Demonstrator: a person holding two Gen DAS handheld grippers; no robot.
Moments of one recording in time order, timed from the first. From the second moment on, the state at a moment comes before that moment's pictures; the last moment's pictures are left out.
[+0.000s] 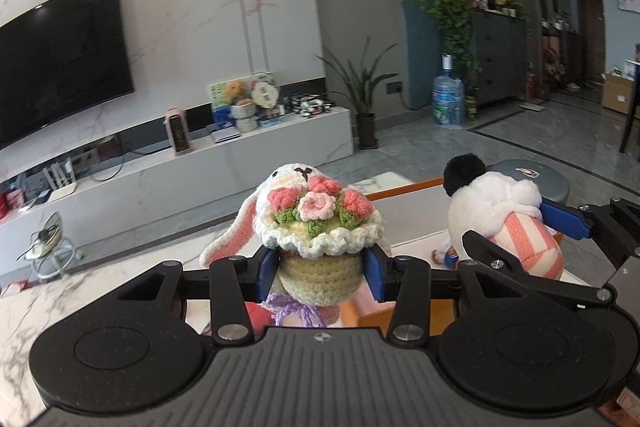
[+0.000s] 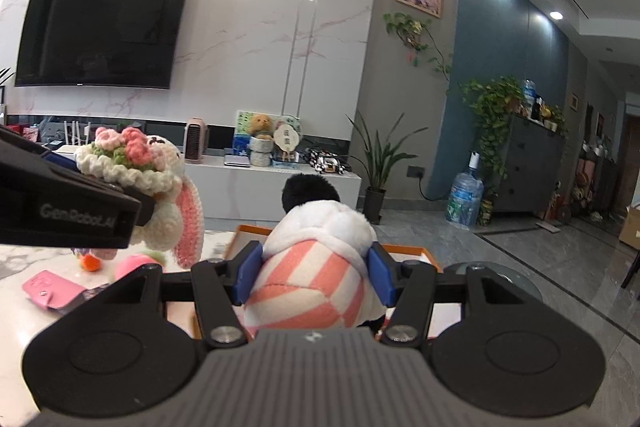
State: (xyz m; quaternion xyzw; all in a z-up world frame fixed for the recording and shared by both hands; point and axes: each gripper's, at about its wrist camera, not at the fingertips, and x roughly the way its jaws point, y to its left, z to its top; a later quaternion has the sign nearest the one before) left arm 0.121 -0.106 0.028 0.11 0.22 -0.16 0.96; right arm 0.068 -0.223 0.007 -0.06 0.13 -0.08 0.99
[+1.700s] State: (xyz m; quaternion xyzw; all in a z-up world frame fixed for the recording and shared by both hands) left arm 0.257 -0.179 -0.073 0.14 0.32 -0.22 0.91; right arm 0.236 -0.335 -0.063 0.10 0.24 -0.04 0.97
